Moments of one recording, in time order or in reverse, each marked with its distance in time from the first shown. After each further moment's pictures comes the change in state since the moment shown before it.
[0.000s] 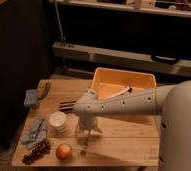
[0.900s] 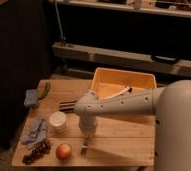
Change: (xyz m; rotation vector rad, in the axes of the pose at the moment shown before) arm -0.002 -0.001 0.018 0.011 -0.053 -0.006
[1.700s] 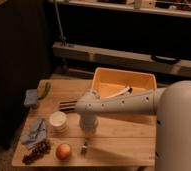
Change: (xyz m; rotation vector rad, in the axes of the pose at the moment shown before) arm 0.000 0.004 -0.007 0.018 -0.007 0.014
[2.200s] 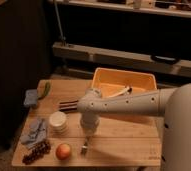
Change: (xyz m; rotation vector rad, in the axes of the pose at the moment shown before) arm -0.001 -0.001 -0.010 0.048 0.022 0.025
